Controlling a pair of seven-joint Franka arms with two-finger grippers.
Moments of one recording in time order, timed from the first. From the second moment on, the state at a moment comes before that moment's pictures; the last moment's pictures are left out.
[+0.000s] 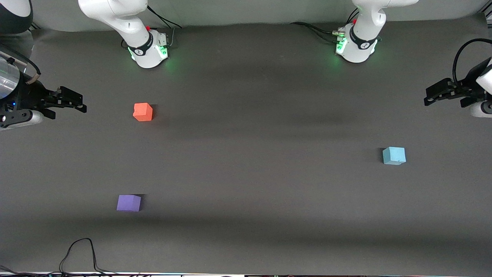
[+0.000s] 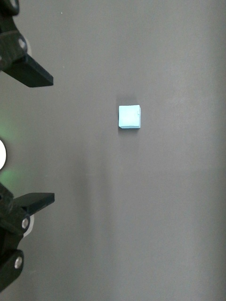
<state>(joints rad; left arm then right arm) 0.00 0.00 0.00 -1.56 -0.02 1.49 0.05 0.13 0.03 -0.10 -1.55 0.06 1.50 -0.10</state>
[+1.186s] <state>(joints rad) 0.12 -0.01 0.03 -1.63 0.02 1.54 0.25 0.13 0.03 -0.10 -1.55 0.06 1.49 -0.10</state>
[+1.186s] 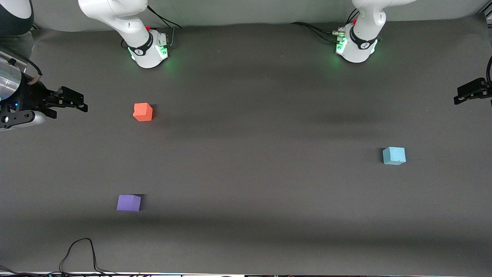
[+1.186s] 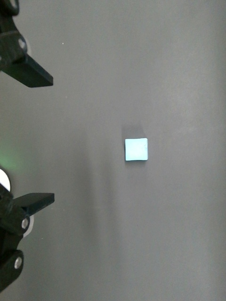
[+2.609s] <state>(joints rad) 0.12 0.35 0.02 -2.09 0.02 2.48 0.25 0.12 0.04 -0.10 -1.53 0.06 1.50 -0.10</state>
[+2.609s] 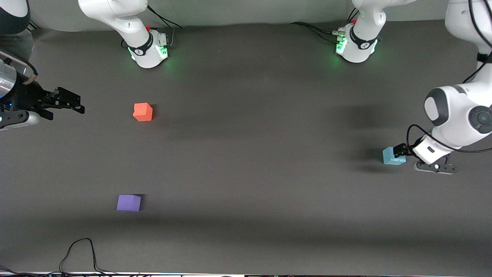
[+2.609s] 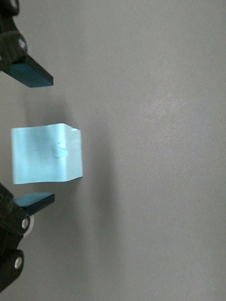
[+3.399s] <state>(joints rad) 0.11 0.44 0.01 -2.14 0.02 2.60 0.25 0.12 0.05 -0.10 -1.53 0.06 1.50 -0.10</state>
